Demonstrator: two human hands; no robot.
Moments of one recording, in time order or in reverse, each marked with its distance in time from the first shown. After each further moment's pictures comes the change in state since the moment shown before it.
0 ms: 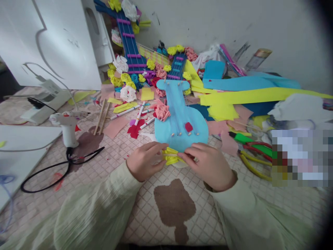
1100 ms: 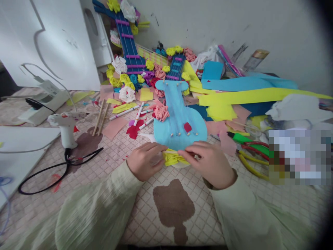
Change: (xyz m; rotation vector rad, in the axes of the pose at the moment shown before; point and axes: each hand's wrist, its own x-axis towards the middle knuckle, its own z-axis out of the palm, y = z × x) left_hand -0.001 -0.004 0.004 0.042 0.002 0.023; right_hand 0.002 0.002 -0.006 0.134 0.114 0.044
